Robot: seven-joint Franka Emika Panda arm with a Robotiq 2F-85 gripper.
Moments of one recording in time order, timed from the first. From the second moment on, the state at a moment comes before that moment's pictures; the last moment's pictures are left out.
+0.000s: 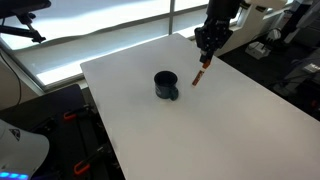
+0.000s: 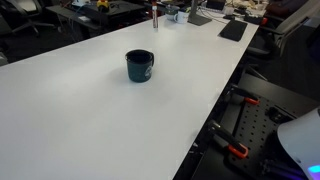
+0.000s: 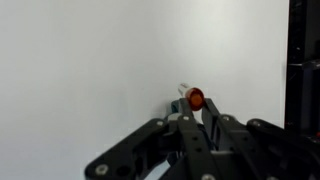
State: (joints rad) arm -0.12 0.38 -0.02 -1.70 -0.18 1.89 -1.56
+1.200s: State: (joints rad) arm -0.14 0.41 0.02 -2.00 -0.09 2.22 -1.57
